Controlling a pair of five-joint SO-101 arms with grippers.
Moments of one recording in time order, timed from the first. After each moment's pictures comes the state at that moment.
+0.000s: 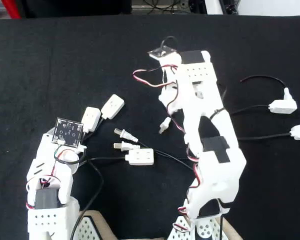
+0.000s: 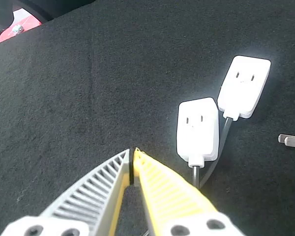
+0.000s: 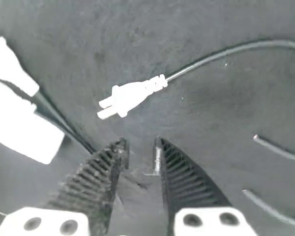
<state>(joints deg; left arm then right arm) -8.8 -103.5 96.3 44.9 -20.9 -9.1 22.3 -13.7 94.0 16.7</state>
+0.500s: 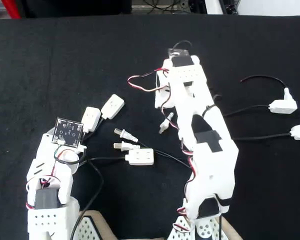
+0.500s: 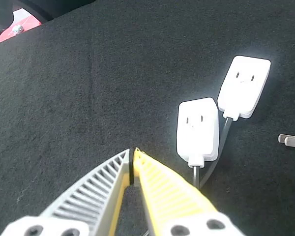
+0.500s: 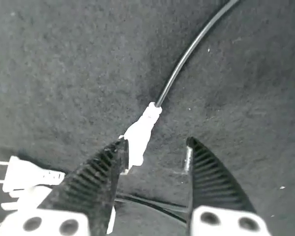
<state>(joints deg) -8.8 -103.5 96.3 44.9 -20.9 -11.1 29.0 -13.7 88.0 -18.2</state>
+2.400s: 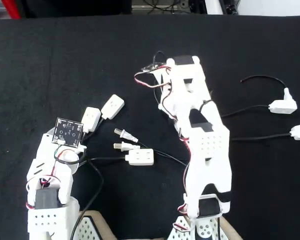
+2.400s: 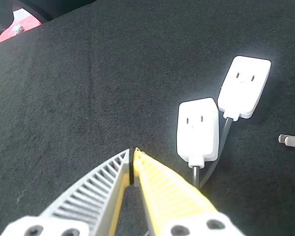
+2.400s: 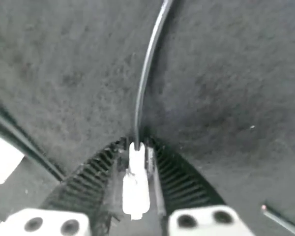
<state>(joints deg) -8.8 -103.5 96.3 44.9 -20.9 -8.1 46.5 -30.1 97.3 32.0</state>
